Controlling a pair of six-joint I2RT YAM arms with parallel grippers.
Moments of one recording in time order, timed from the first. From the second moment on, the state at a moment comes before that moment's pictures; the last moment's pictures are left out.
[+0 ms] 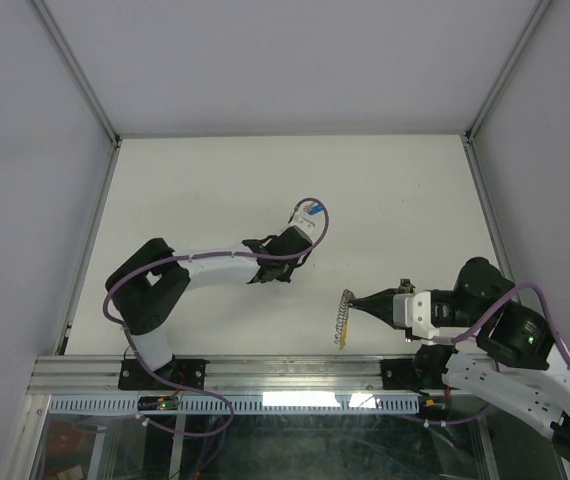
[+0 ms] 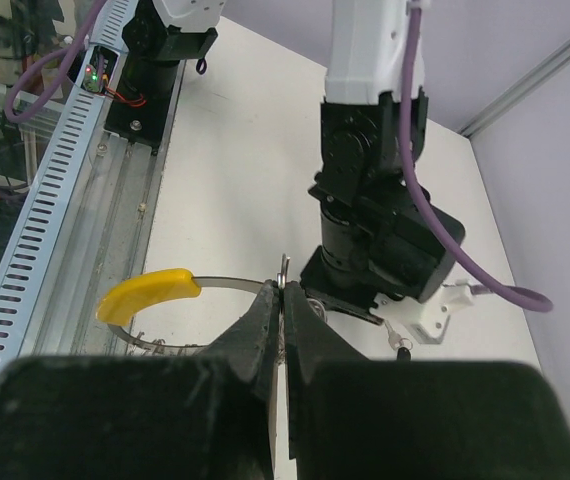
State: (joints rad) left arm -0.92 1.81 1.07 -0.25 -0.35 -0.30; right arm 0.93 0.43 0.87 -0.64 -0.57 -0.62
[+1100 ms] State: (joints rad) left arm -0.75 1.95 1.36 -0.19 -0.25 -0.33; right arm 0.93 0.43 0.87 -0.64 -0.56 -0.58
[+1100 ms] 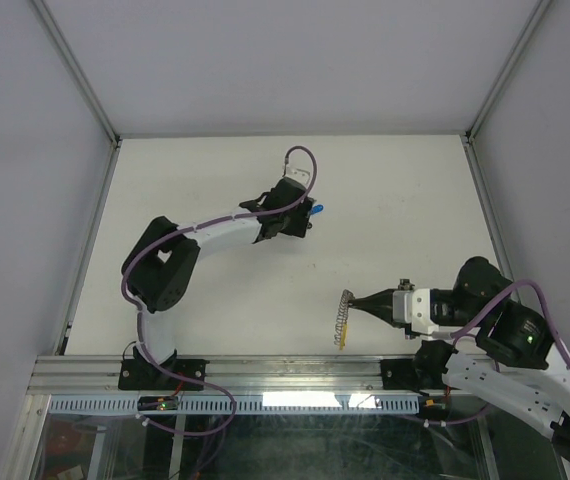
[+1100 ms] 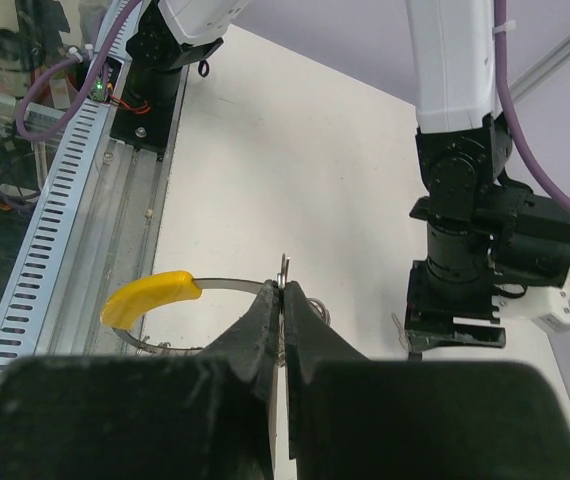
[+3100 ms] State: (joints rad) left arm -0.55 2.06 1.31 0.03 0.27 -0.11; right arm 0.93 0.45 0.85 -0.62 -0.58 -0.56
